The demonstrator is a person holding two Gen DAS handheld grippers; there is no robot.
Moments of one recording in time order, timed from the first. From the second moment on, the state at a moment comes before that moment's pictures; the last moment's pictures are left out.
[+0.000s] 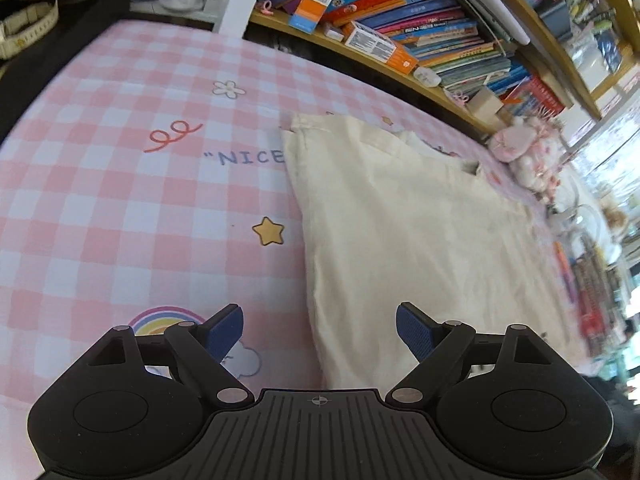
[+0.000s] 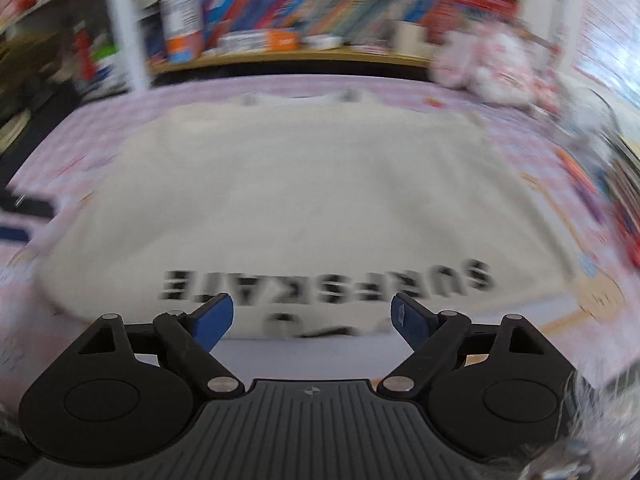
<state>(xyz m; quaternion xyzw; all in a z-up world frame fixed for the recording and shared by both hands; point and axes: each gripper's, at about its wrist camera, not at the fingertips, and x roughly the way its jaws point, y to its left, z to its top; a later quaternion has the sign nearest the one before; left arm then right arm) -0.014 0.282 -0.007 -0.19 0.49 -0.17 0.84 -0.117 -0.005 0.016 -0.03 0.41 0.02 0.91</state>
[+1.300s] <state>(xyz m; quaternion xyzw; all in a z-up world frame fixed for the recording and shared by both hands) -0.016 0.359 -0.067 -0.43 0.50 -0.18 0.73 -0.087 0.187 -0.011 -0.31 0.42 0.33 0.79</state>
